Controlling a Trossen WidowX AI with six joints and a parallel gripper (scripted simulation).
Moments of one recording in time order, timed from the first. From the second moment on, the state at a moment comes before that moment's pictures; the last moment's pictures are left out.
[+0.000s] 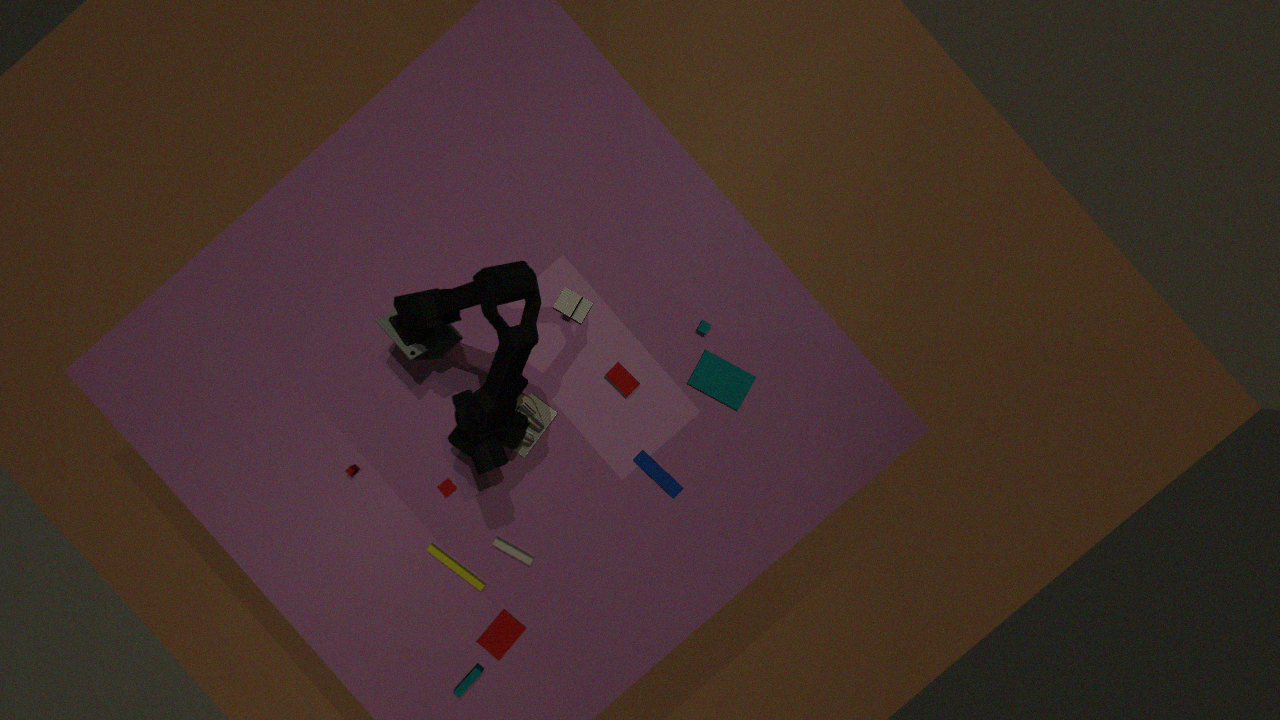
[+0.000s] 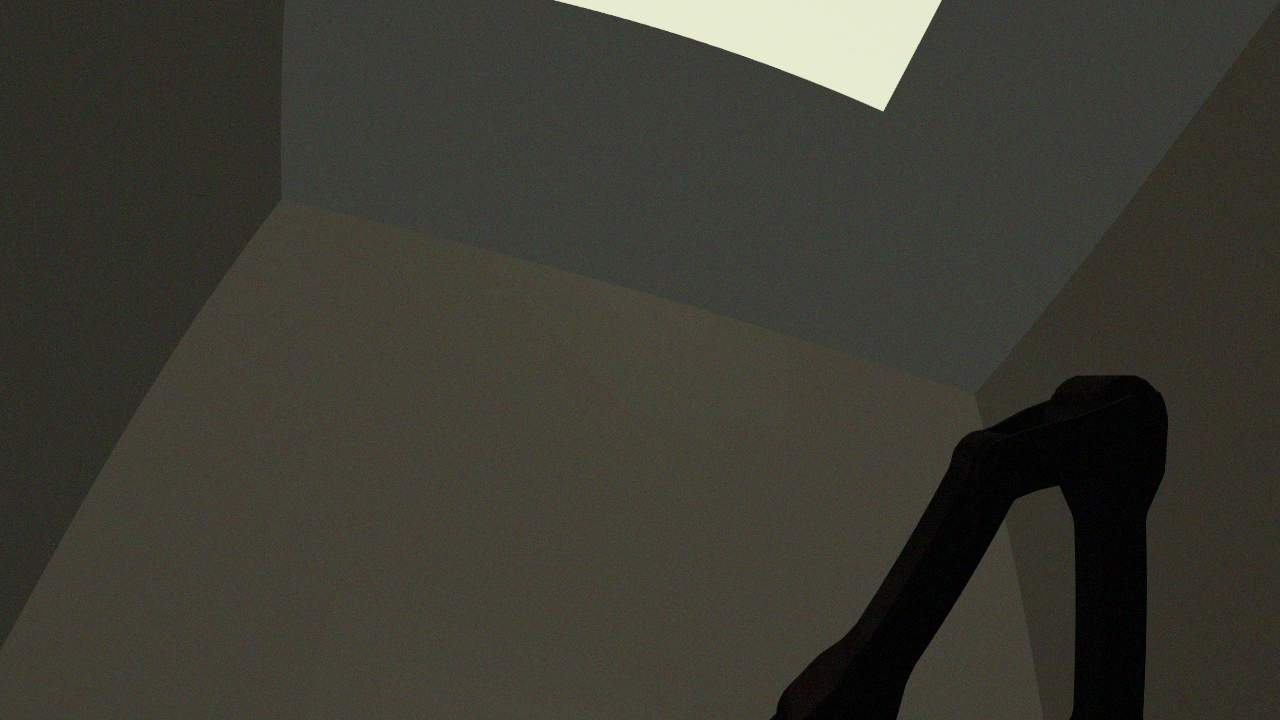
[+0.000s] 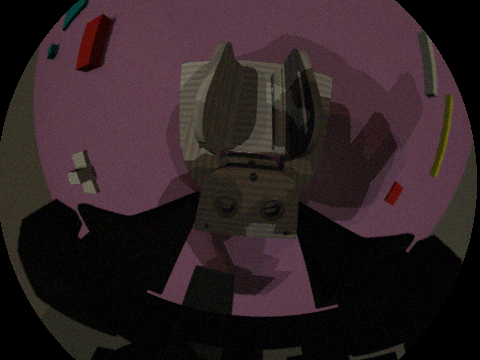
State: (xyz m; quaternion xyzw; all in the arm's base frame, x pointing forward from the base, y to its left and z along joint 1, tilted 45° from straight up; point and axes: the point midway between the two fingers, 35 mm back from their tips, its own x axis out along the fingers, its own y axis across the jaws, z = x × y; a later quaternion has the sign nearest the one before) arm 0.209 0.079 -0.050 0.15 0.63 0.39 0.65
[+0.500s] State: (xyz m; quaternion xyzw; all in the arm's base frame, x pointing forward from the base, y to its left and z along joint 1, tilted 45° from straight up) arm 0.208 0.081 -0.052 0.15 0.63 0.39 0.65
